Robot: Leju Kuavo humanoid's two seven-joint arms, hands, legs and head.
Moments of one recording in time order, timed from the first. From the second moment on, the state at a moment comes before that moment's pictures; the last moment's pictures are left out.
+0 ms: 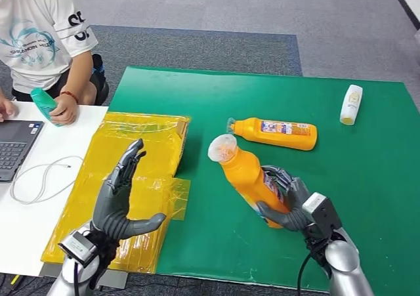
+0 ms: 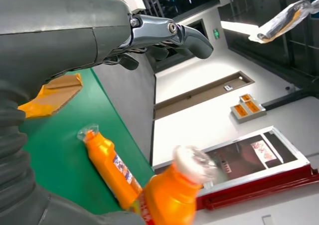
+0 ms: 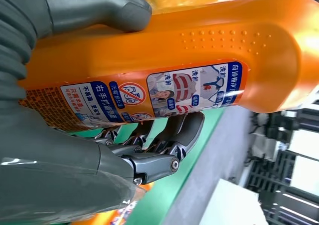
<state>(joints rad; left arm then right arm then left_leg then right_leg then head) 0.04 0.00 -0.29 -1.72 -0.29 -0.19 -0.70 -0.06 0.00 0.12 -1.48 0.11 0.30 -0.42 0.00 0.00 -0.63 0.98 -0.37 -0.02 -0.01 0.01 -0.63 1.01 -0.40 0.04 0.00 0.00</state>
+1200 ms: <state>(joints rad) -0.02 0.00 -0.25 -1.61 -0.25 -0.26 -0.70 -0.06 0.03 0.19 -1.61 -0.02 0.46 -0.46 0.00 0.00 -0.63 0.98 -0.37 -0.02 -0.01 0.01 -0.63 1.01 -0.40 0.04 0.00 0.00</state>
